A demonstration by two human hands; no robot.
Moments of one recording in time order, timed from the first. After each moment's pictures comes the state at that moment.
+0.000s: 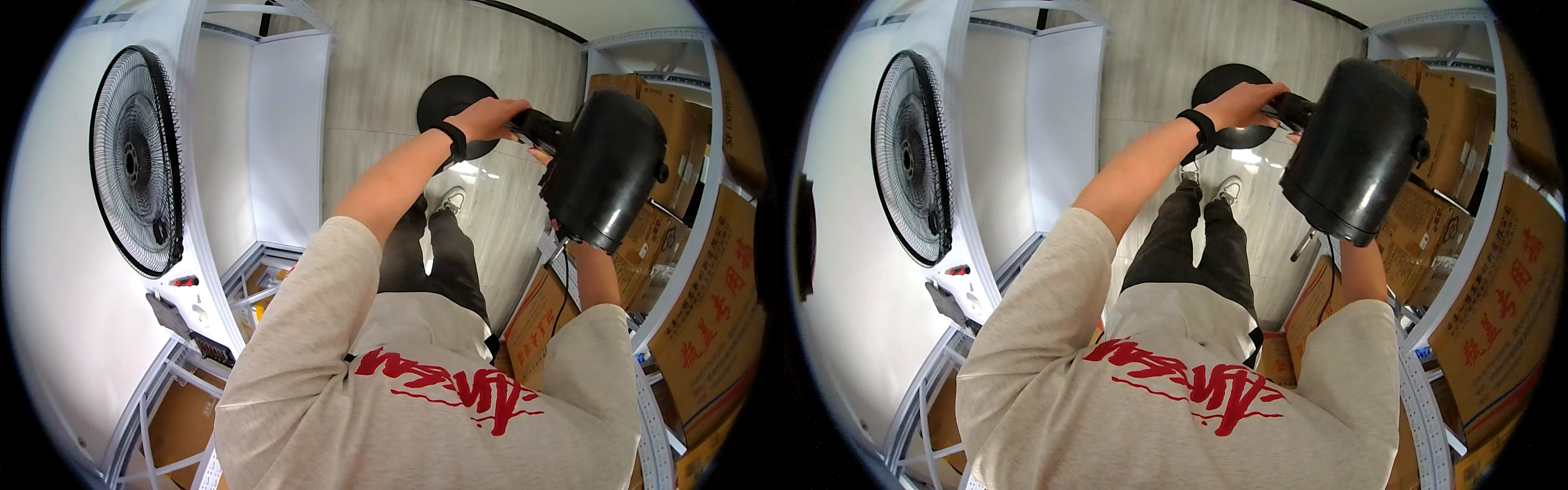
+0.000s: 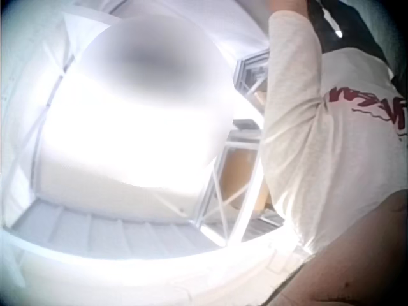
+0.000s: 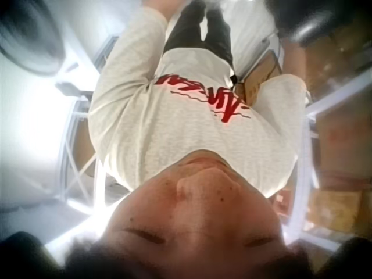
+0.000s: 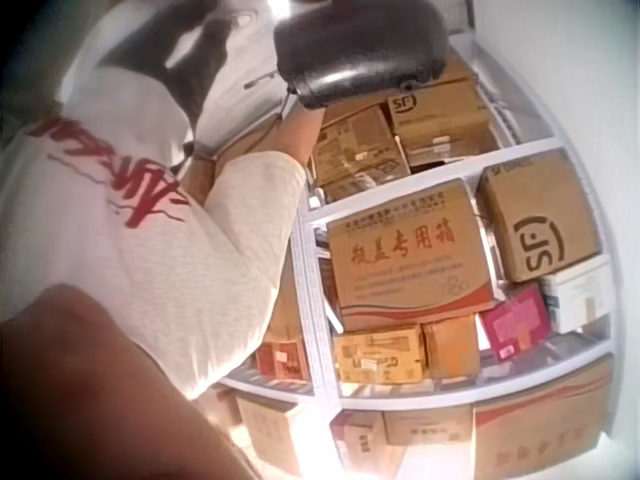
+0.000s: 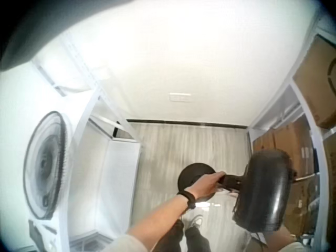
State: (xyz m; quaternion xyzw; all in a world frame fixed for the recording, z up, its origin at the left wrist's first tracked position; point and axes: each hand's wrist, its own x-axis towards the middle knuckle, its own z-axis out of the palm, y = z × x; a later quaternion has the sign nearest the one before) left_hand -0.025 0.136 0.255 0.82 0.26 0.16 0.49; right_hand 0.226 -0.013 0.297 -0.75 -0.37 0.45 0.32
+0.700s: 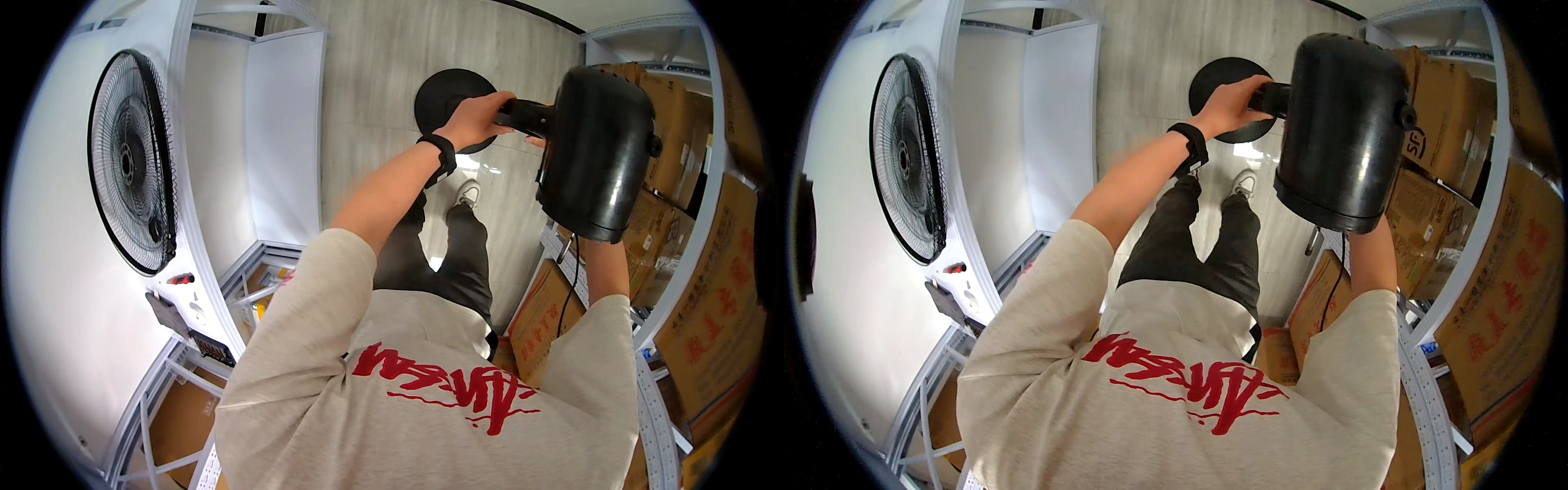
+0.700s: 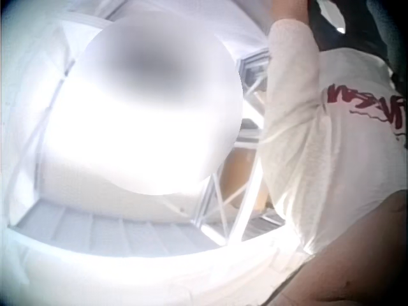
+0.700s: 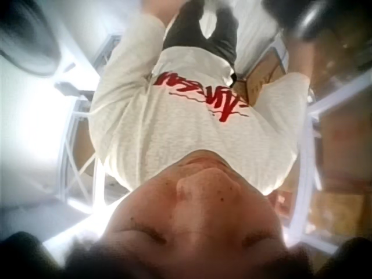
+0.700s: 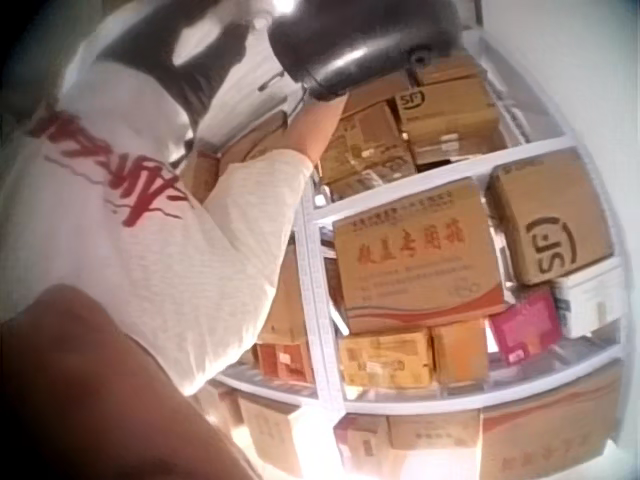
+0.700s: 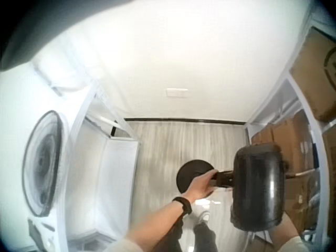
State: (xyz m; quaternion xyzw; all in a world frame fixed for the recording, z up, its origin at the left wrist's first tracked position) left_hand -0.025 0.098 0.246 0.77 0.35 0.23 0.47; right_hand 0.245 -0.031 0.280 -0.75 -0.41 0.40 0.34
